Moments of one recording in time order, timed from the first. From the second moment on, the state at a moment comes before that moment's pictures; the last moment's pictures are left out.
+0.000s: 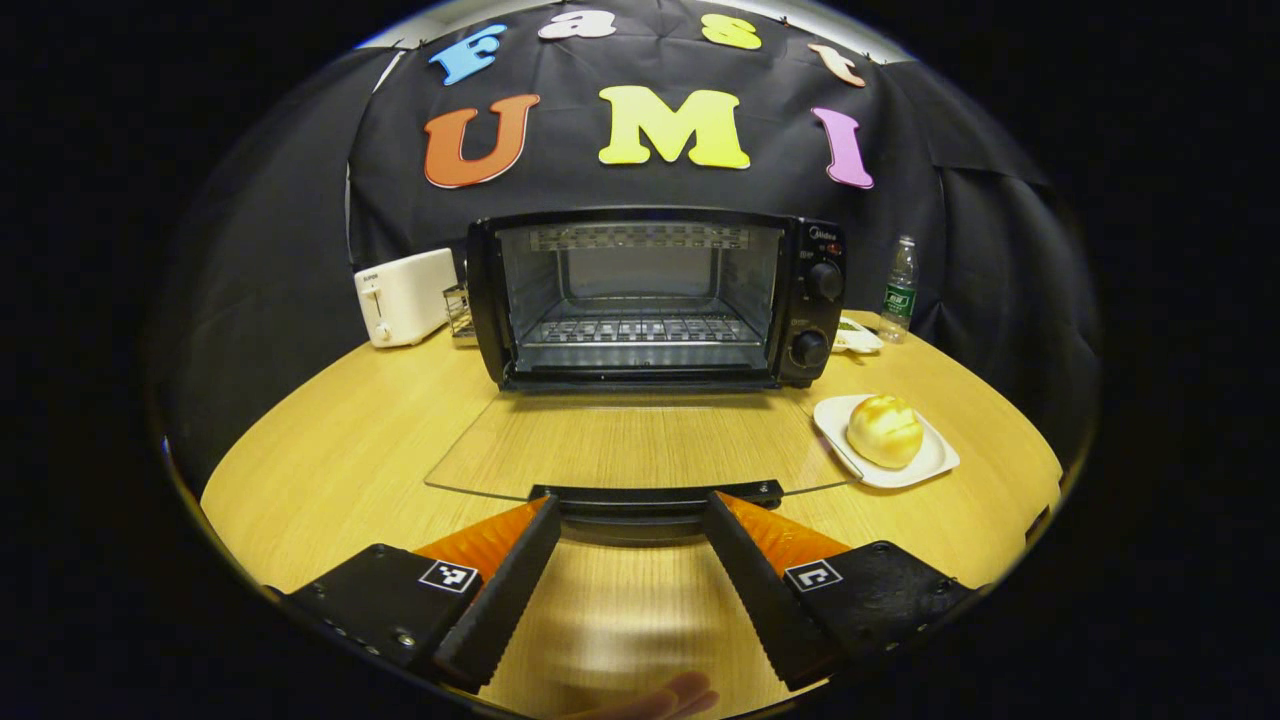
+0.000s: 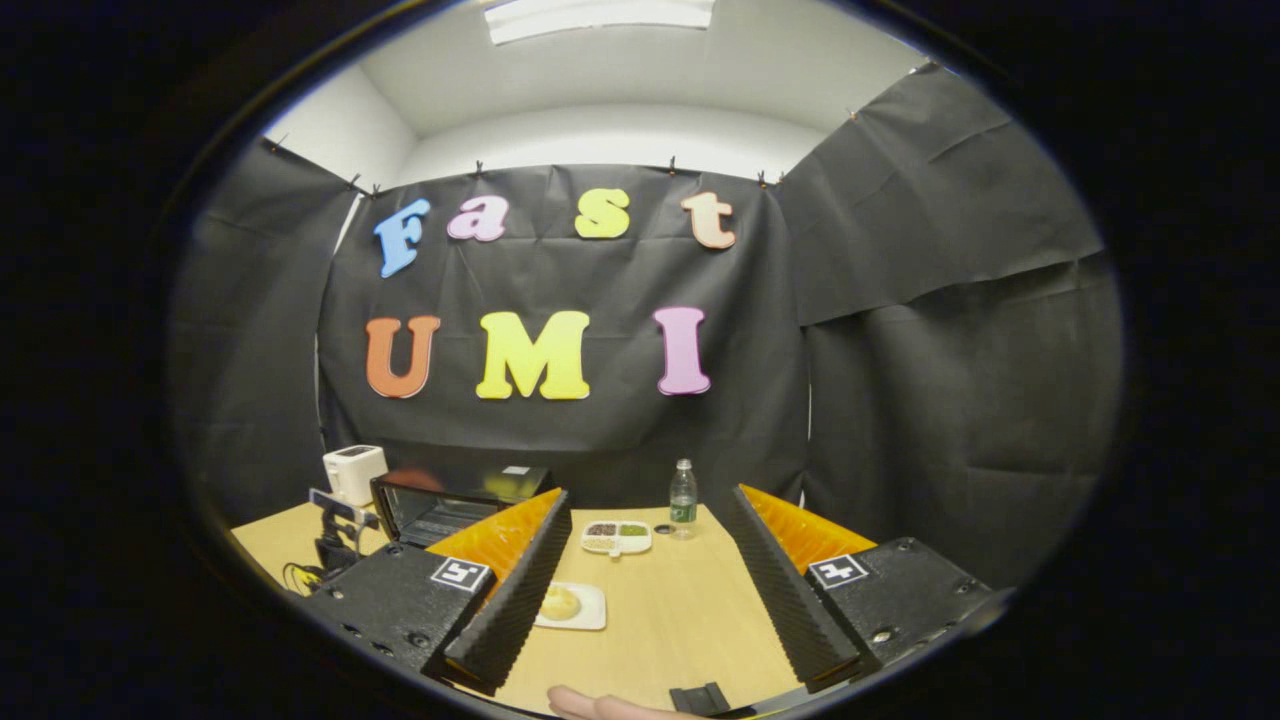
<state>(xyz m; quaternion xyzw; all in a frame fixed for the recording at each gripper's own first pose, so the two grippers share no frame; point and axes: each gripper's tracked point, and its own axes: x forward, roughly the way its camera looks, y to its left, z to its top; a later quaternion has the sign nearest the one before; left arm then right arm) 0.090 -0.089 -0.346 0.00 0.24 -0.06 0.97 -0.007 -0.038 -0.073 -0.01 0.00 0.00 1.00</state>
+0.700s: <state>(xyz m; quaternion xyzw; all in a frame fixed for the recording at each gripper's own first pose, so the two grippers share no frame) 0.012 -0.038 -0.115 -0.03 0.05 -0.04 1.00 0.088 0.003 -0.188 -0.03 0.10 0.02 0.99</state>
